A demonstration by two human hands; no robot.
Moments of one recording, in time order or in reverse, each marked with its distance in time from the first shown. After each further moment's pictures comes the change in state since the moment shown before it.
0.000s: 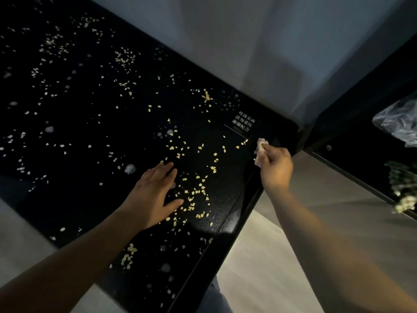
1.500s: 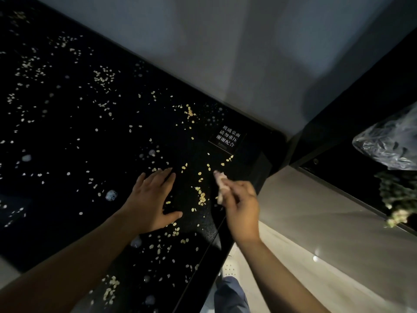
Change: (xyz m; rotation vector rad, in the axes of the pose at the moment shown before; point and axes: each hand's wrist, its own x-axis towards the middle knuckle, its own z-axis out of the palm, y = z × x) left_hand 0.061 0.004 -0.001 0.158 -0.129 0.031; right_hand -0.060 -0.025 0.006 0.208 -0.142 -0.063
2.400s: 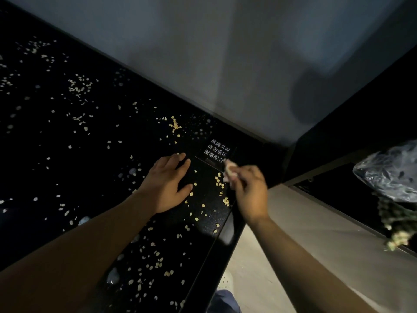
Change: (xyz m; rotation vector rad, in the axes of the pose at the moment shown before) left_hand 0.107 0.022 -0.018 -0.007 0.097 0.097; right_hand 0.102 0.044 -0.021 -0.235 -0.008 -0.109
